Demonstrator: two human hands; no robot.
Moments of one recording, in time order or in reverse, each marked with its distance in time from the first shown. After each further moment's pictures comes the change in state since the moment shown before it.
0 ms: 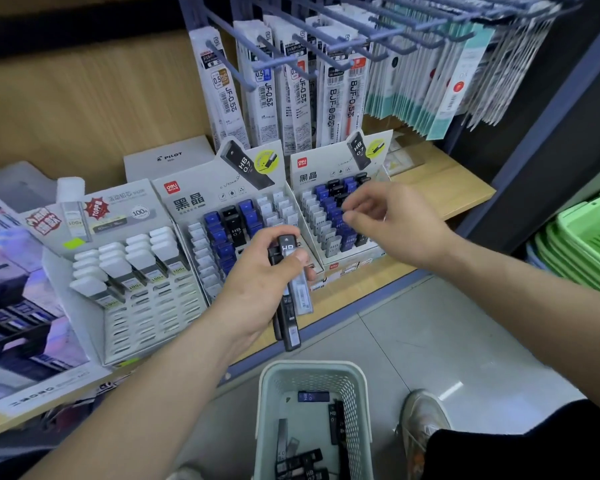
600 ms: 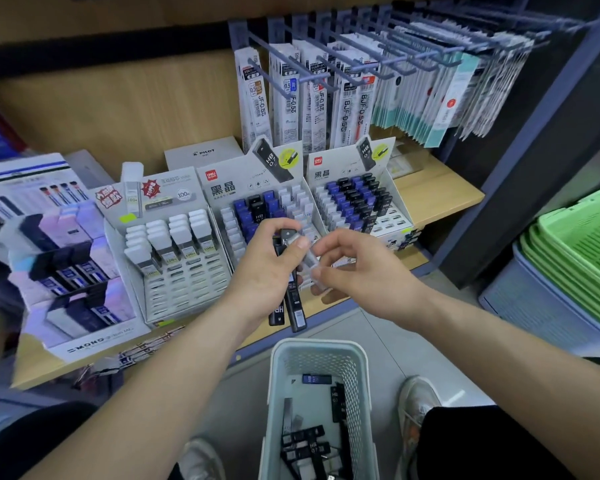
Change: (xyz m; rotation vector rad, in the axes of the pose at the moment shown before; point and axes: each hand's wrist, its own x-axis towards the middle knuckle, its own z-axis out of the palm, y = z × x) left_hand -0.052 0.007 -0.020 0.230 0.082 0.151; right_hand -0.096 -0.072 0.046 0.512 -0.228 0.178
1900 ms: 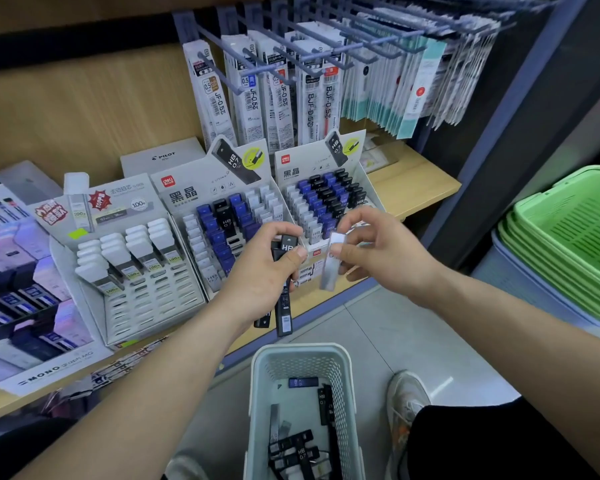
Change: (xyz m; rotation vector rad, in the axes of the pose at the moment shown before) left_hand 0.023 -0.003 0.030 0.083 -0.150 -0.028; right_hand 0.013 0.022 -0.065 -0.036 0.142 0.023
